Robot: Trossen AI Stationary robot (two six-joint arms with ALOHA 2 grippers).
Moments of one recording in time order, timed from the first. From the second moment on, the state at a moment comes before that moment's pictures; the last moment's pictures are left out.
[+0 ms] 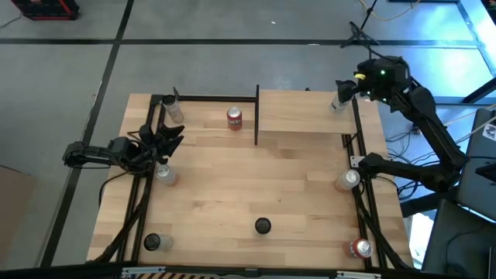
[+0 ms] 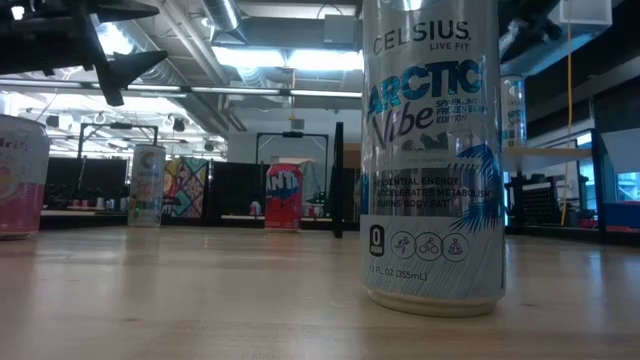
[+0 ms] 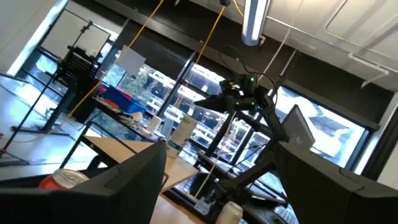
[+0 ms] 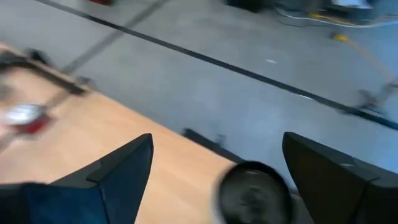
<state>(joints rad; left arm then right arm) -0.09 0.01 0.01 0.44 -0.50 -0.39 -0.90 0.96 1.35 -0.91 0.08 0.05</state>
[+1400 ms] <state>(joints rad) -0.22 0.80 0.42 0.43 -0.21 -0.41 0.15 1.30 1.36 -0.80 -0.07 0.36</state>
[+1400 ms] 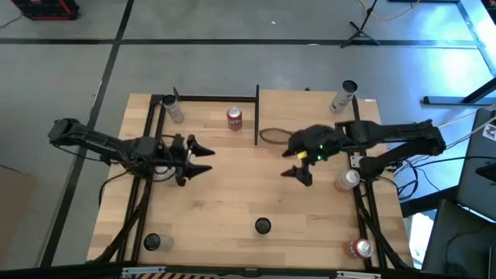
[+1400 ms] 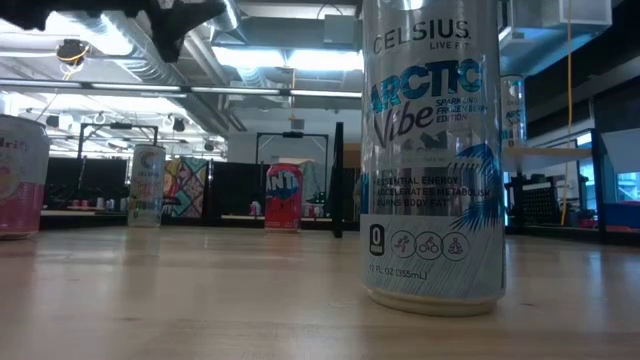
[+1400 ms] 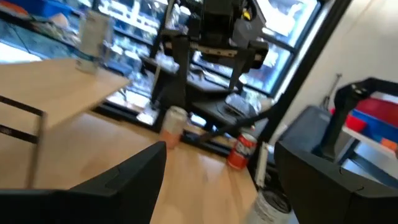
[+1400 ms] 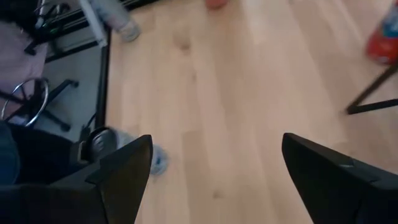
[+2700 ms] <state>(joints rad) -0.66 1.29 0.71 0.43 -0.52 -0.55 0.52 1.68 1.36 -0.40 0.09 0.49</state>
